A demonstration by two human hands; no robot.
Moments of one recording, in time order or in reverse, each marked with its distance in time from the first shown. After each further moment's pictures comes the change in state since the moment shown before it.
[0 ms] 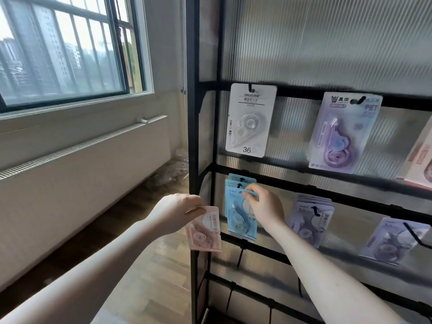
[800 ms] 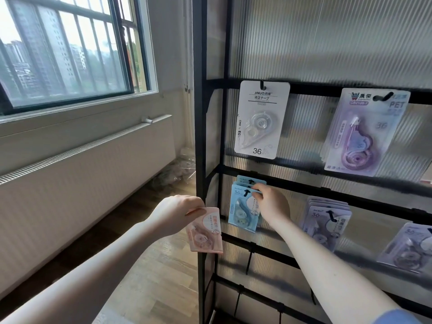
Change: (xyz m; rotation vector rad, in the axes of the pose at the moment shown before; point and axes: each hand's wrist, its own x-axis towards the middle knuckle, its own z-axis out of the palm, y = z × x) left_hand 0.005 -0.025 0.003 0.000 -0.019 0.001; right_hand 0.028 0.005 0.018 -0.154 -0.045 0.053
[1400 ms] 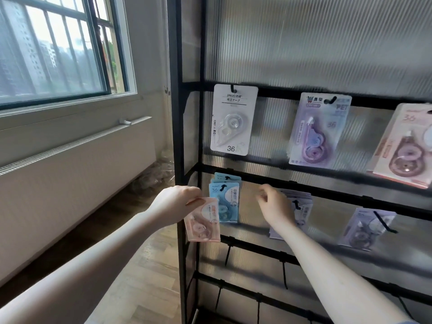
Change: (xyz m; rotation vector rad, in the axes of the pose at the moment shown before) left_hand 0.018 0.047 -0.007 -0.004 0.024 0.030; right_hand -0.044 0.034 -0.050 -0.033 0.090 0.091
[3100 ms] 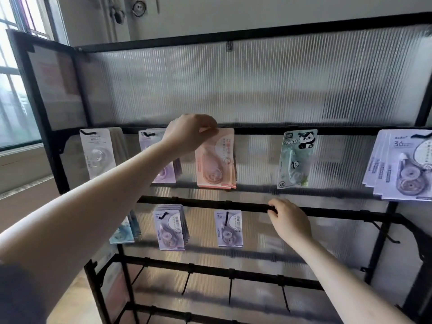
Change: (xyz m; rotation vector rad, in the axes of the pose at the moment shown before) left_hand 0.171 0.395 -0.092 0.004 0.380 0.142; right_hand -0.069 0.283 -0.266 -0.226 0.176 -0.043
